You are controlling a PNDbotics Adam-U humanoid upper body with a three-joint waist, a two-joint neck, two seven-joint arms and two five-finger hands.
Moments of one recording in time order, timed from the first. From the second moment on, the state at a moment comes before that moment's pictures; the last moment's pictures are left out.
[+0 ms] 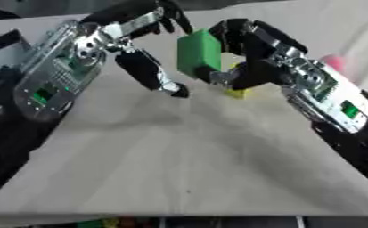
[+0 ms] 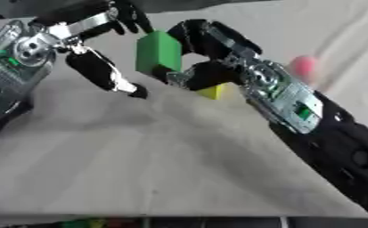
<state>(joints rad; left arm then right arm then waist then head) -1.18 0.27 -0.61 -1.39 -0.42 0.21 -0.36 -0.62 -0.66 0.38 -1.81 -0.32 0.15 0.02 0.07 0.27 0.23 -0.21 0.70</state>
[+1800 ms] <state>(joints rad) -1.18 0.23 -0.62 -1.35 -0.39 0.22 -0.27 -0.62 -0.66 0.37 -1.79 -0.32 0.14 0.04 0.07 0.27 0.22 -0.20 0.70</state>
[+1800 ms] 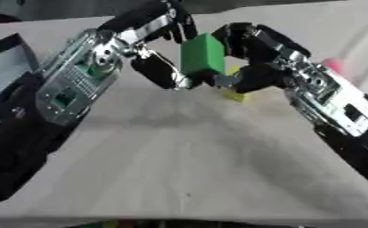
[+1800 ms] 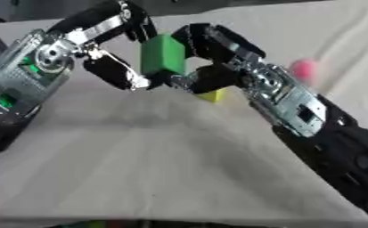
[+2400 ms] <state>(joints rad) -1.18 0.22 -0.63 -1.36 -0.42 0.27 -0.24 -0.62 -0.66 0.37 -1.78 -0.31 0.15 0.03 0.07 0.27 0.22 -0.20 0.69</state>
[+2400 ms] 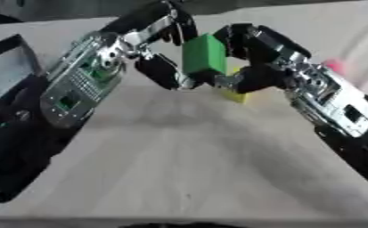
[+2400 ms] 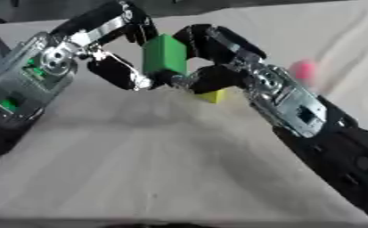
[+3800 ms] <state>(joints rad) -1.17 0.23 -0.63 -1.38 -0.31 0.36 -0.21 -0.60 -0.65 0.37 -1.78 -0.25 0.22 0.00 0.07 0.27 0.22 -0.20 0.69</state>
